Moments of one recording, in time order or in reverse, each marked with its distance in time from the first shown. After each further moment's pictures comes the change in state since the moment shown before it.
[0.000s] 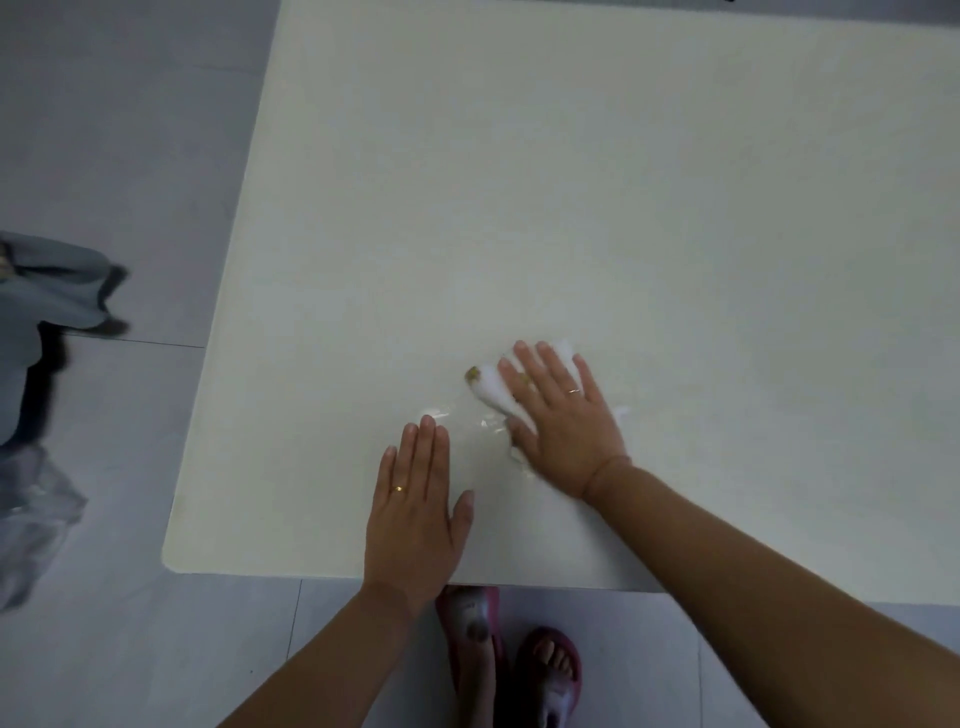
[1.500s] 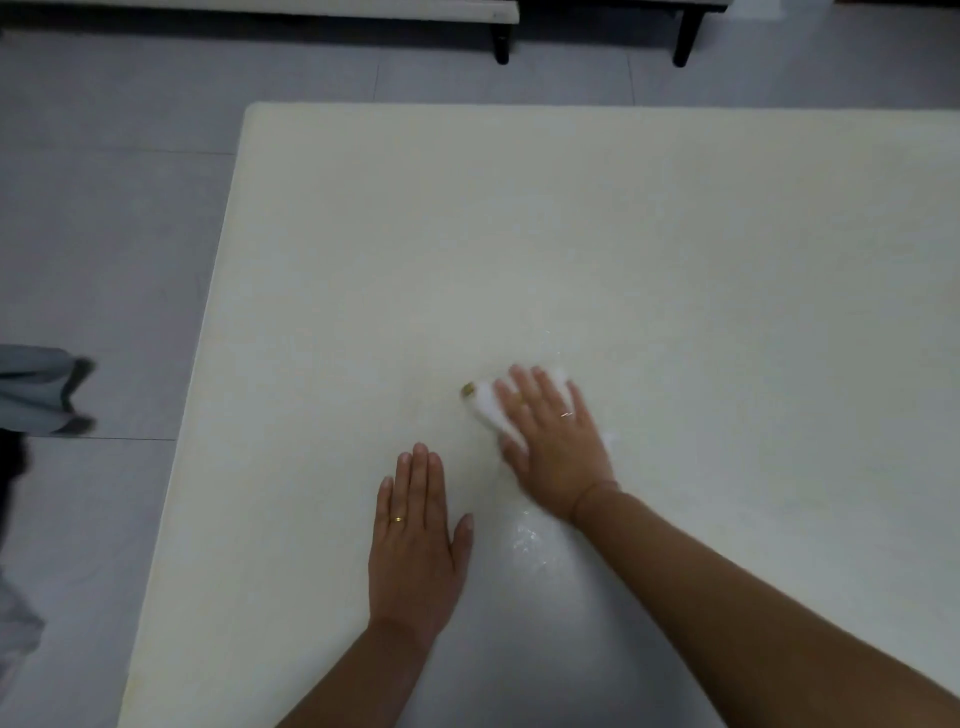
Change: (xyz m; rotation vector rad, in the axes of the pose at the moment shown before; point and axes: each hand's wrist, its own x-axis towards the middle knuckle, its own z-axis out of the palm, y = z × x) left_hand 0.107 0.006 -0.017 -0.036 0.031 -0.021; right_hand 0.087 0.046 -0.021 0.011 -0.016 0.106
